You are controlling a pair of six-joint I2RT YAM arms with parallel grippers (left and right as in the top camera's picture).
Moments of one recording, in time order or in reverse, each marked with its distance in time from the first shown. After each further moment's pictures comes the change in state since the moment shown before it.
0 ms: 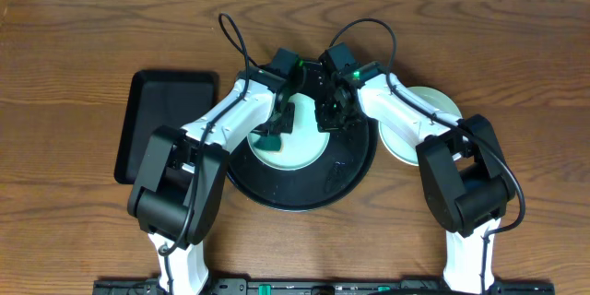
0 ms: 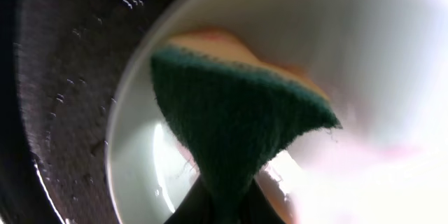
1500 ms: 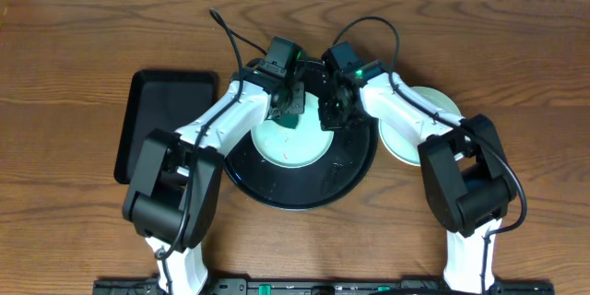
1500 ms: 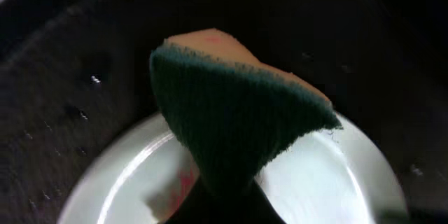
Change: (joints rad) left arm 0.011 -0.019 -0.022 0.326 0.081 -0.077; right arm -0.005 -0.004 0.000 -0.006 0.034 0.000
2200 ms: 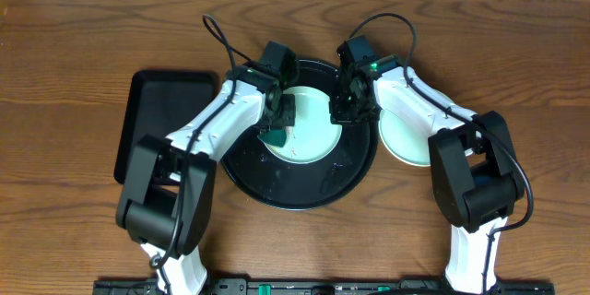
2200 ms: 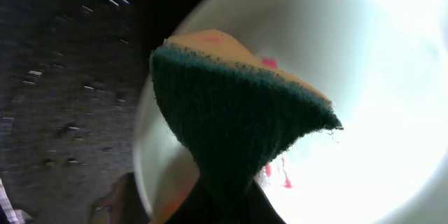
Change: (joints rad) left arm 0.014 -0.043 0.000 -0.237 0.034 -0.008; right arm -0.074 0.000 0.000 -0.003 -0.052 0.000
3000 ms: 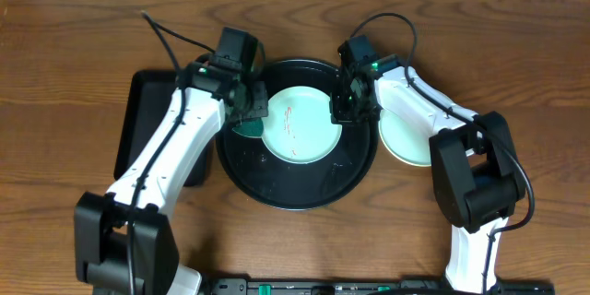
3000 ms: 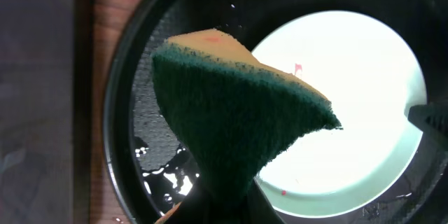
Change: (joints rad) left arm 0.108 -0.247 0.000 -0.134 -0.023 0.000; right arm -0.005 -0.004 0.000 -0.004 -0.004 0.000
